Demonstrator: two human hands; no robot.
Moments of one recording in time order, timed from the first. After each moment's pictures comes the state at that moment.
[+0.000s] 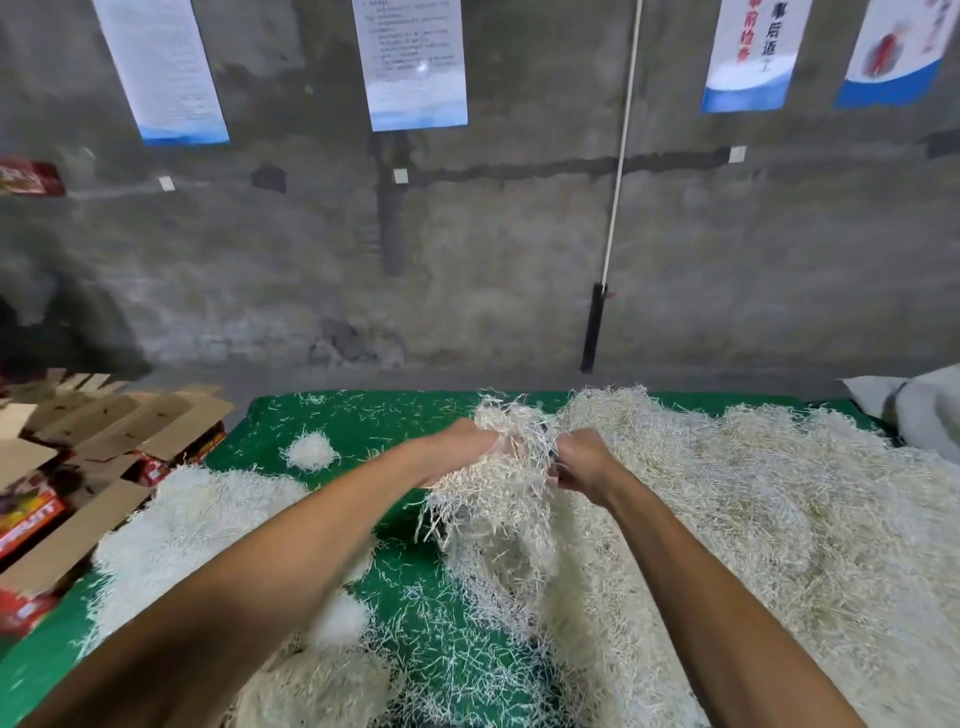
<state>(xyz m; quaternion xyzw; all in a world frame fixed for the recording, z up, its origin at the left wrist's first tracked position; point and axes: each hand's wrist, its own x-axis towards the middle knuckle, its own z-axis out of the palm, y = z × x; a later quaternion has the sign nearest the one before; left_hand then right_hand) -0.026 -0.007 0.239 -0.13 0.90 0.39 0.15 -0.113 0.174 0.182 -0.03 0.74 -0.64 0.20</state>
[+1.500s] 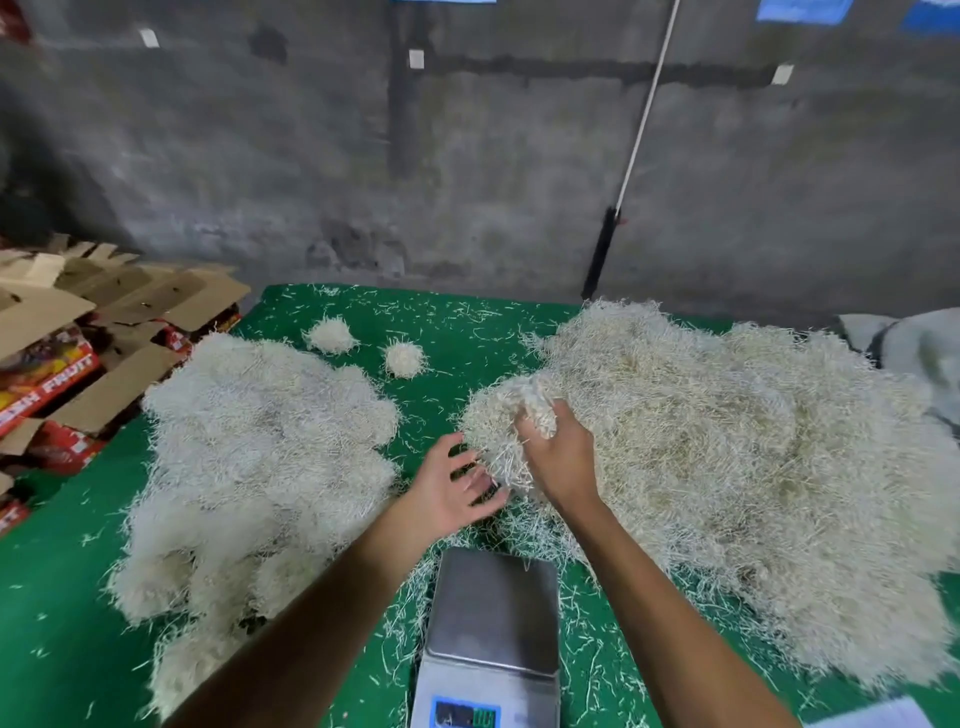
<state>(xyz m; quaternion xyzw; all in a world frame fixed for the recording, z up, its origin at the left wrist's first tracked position) 0.147 0.004 0.097 -0.33 0.35 0.87 0.08 0.078 0.140 0.104 -0.14 0.87 -0.47 -0.03</state>
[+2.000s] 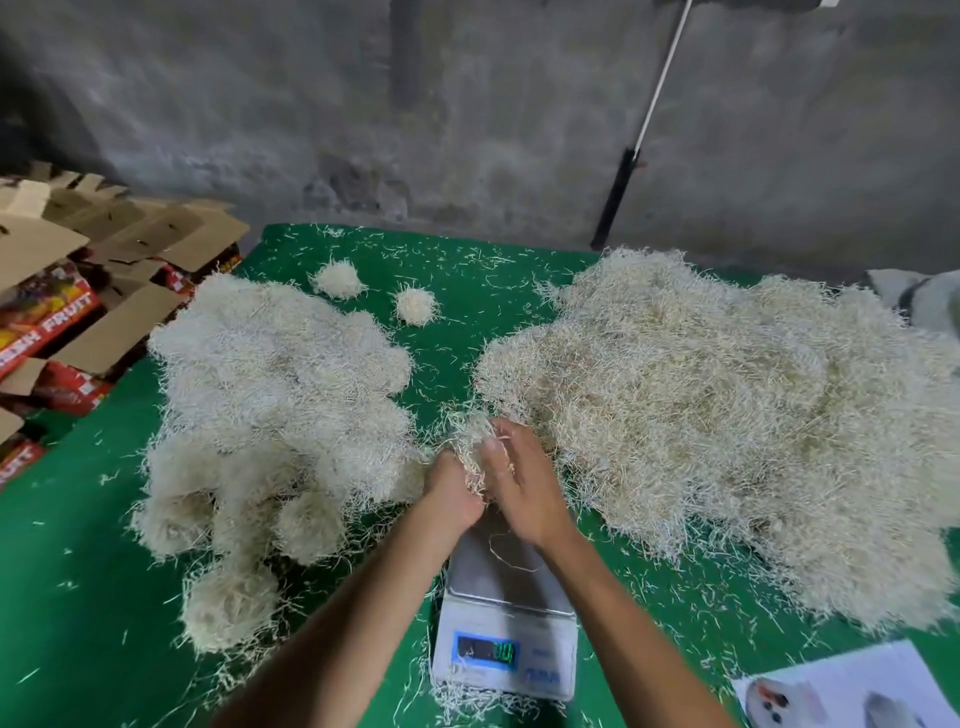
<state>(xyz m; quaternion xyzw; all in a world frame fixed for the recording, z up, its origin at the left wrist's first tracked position) 0.173 0.001 0.036 -0.44 0.36 0.82 0.02 0.152 0.113 0.027 -0.27 0.86 -0.44 0.03</state>
